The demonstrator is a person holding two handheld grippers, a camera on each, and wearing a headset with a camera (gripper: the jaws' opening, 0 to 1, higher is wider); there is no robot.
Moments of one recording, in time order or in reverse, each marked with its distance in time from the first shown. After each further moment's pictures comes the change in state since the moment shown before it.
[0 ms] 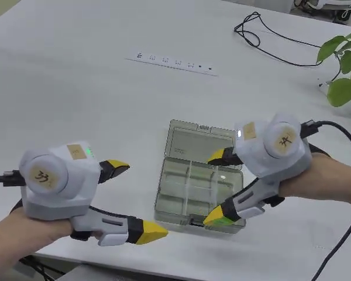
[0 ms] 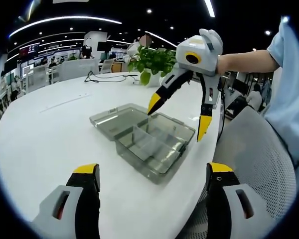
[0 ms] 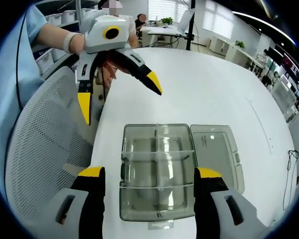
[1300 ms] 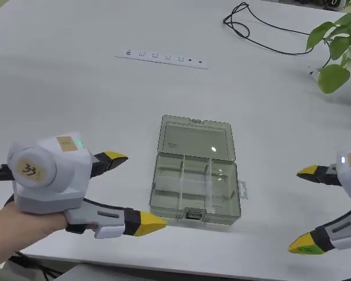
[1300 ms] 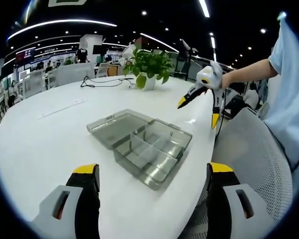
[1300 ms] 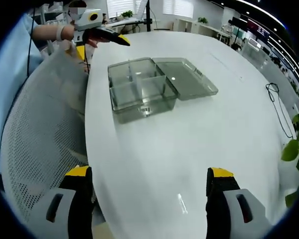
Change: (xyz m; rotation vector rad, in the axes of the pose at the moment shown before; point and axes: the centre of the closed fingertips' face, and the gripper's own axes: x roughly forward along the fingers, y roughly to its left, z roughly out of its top) left arm 0.000 -0.007 0.016 0.031 -0.015 -0.025; right arm -0.082 0.015 -0.162 0.255 0.117 -0.151
